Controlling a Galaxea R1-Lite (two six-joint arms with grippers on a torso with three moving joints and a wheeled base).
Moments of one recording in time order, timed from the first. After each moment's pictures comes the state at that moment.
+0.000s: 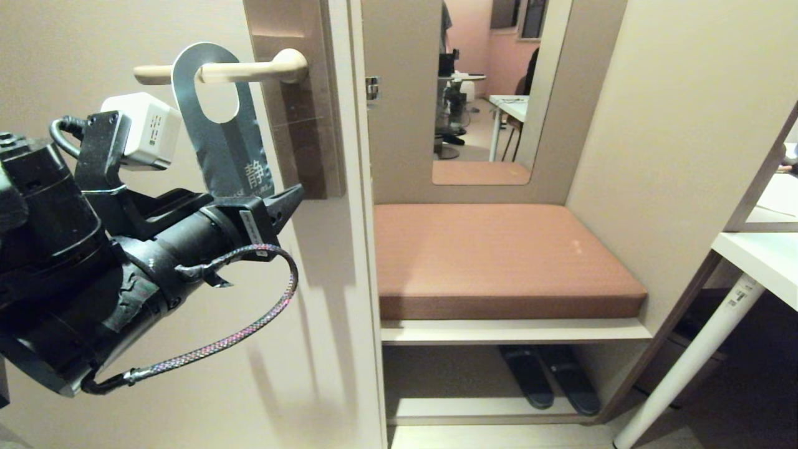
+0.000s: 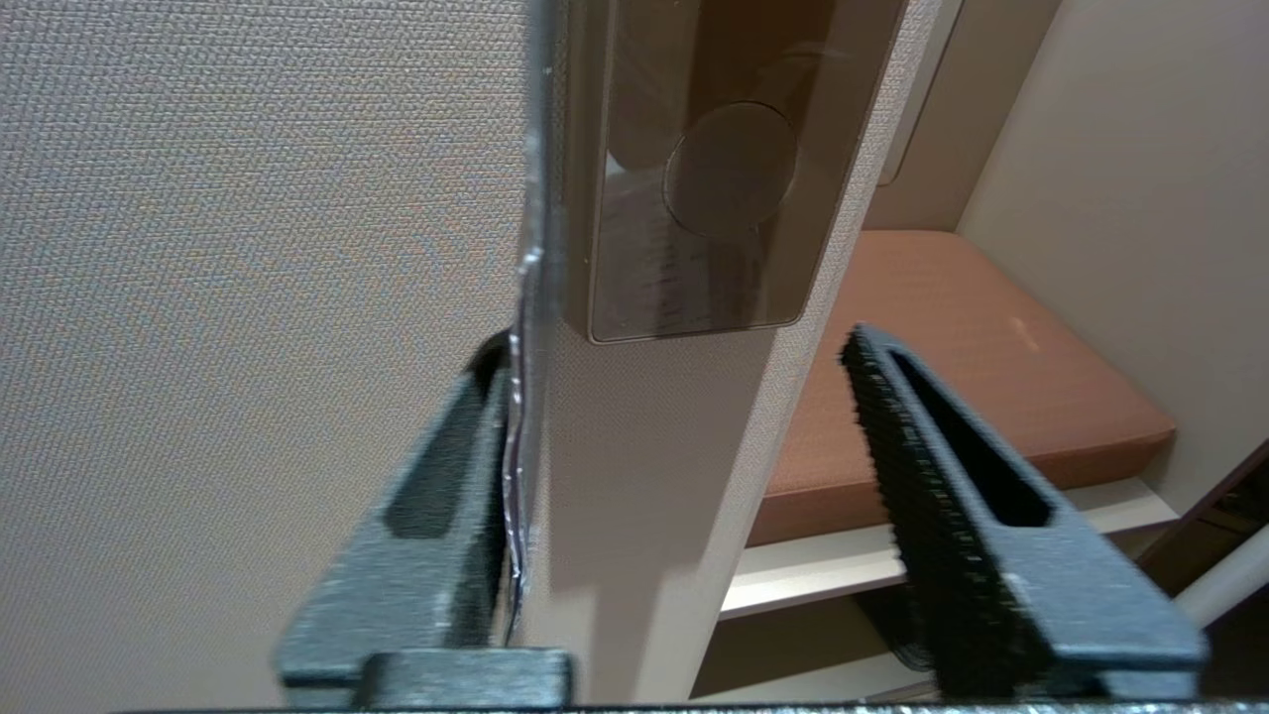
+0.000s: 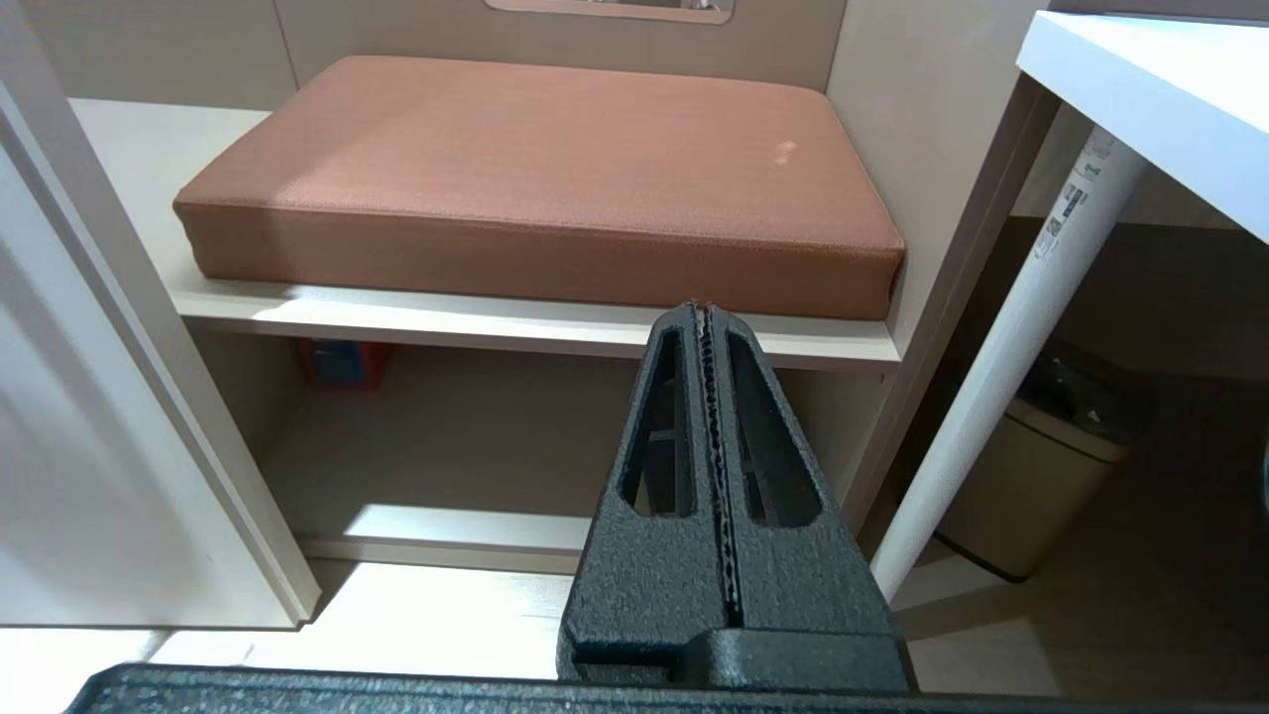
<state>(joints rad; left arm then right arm) -0.66 1.38 -0.71 -0.70 0.39 -0.10 -0.01 0.00 0.00 0.00 0.01 -0.01</state>
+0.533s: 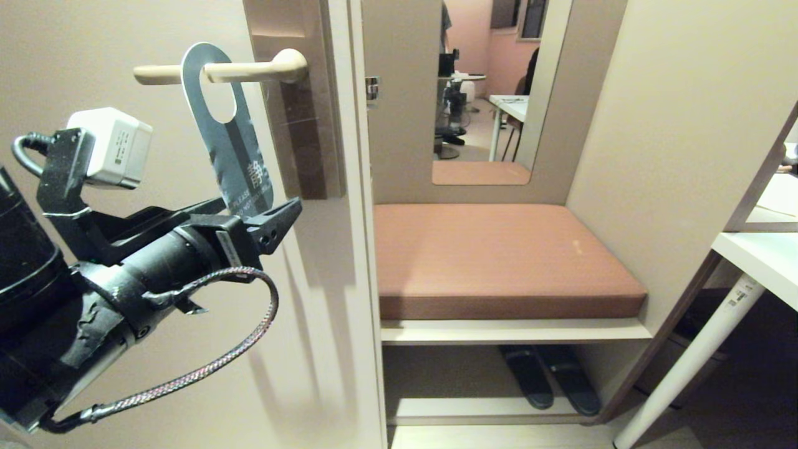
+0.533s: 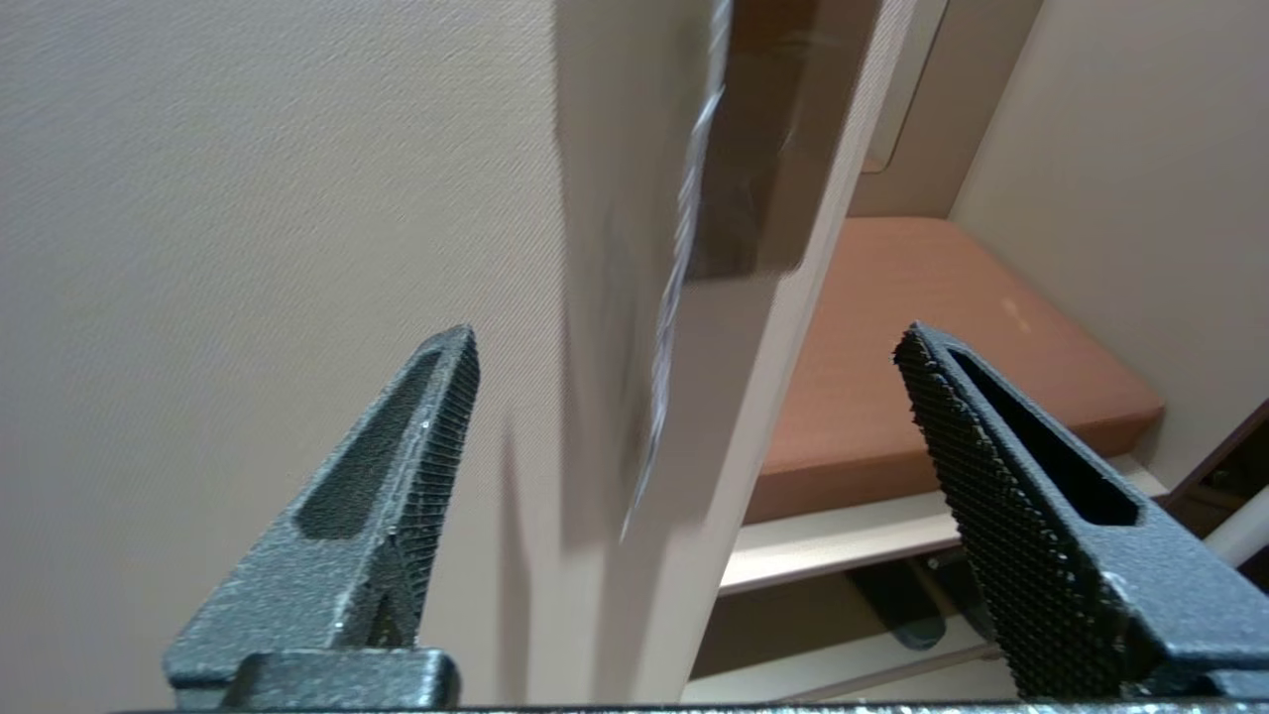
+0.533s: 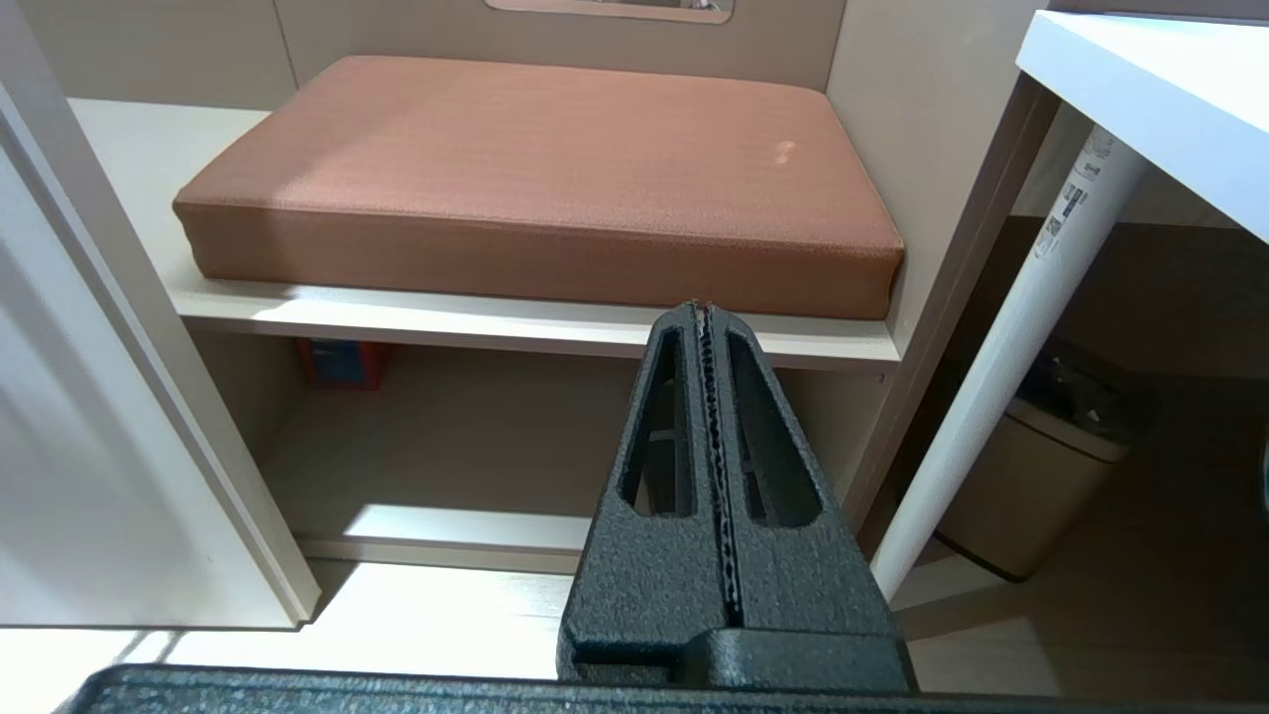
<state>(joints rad) -0.67 1.30 -0.63 -0.71 0.40 -0.10 -0.01 0.00 0.00 0.00 0.01 -0.01</state>
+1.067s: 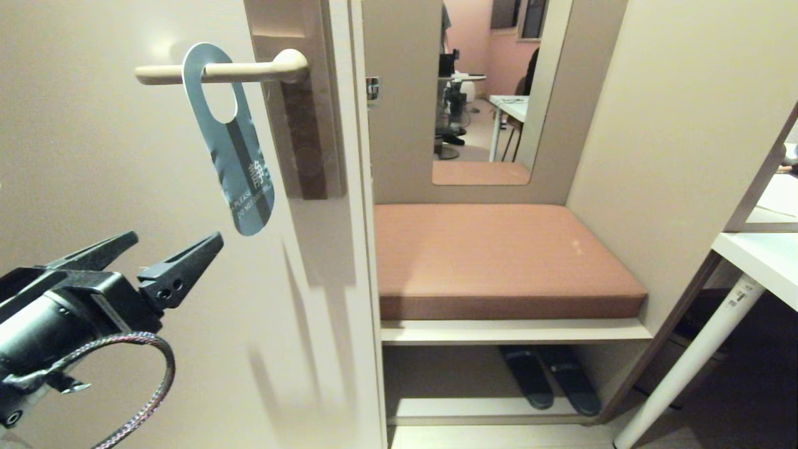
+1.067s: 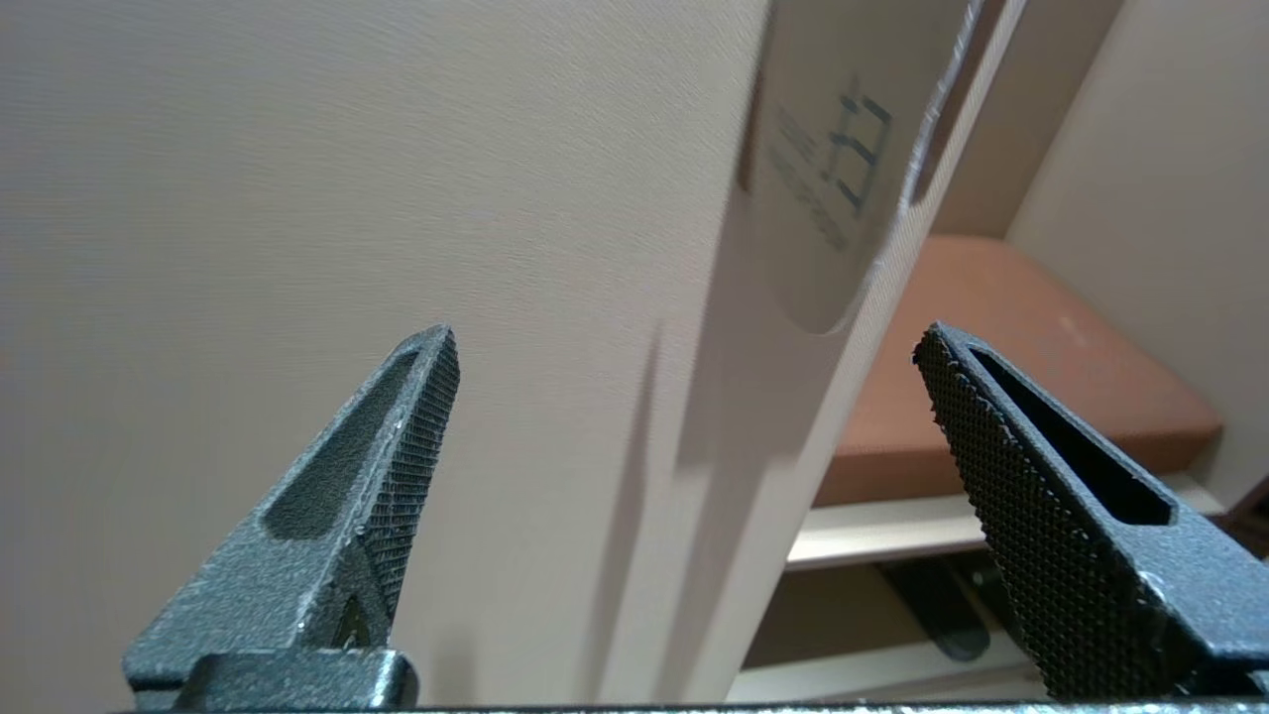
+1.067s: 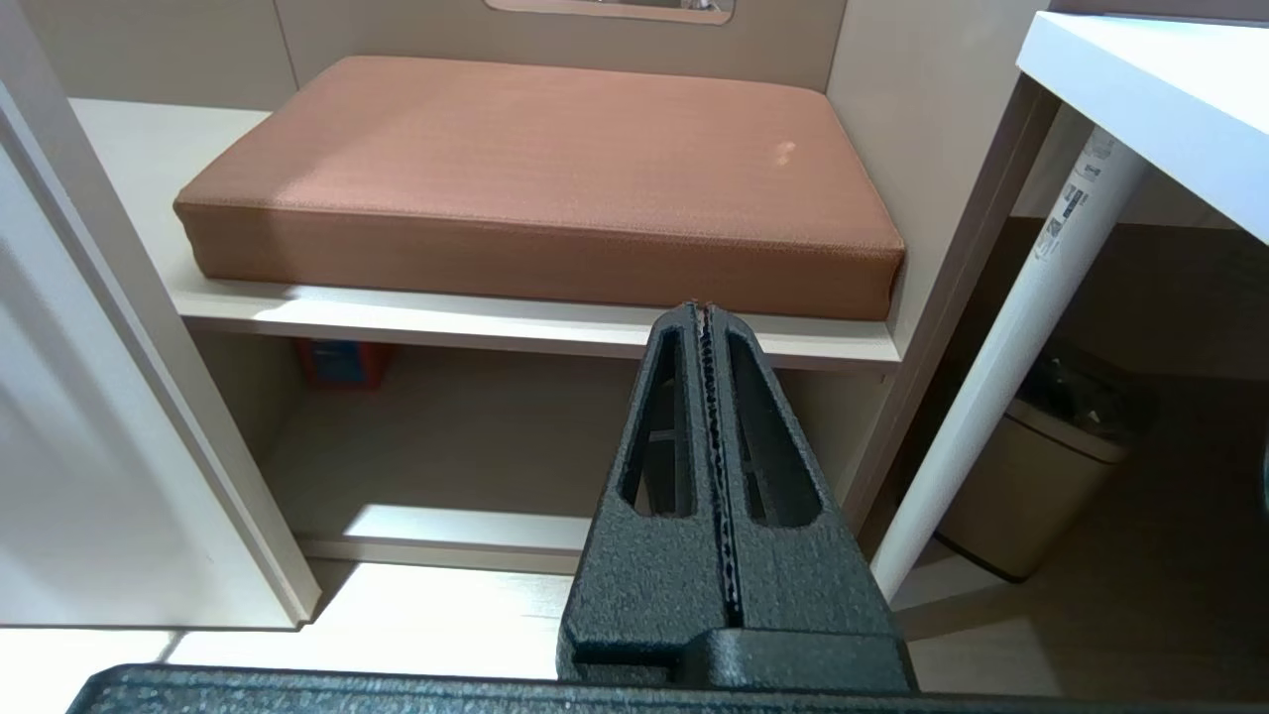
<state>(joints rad) -0.59 1.06 -0.42 -0.70 0.39 -0.10 -0.01 0.00 0.00 0.00 0.01 -0.01</state>
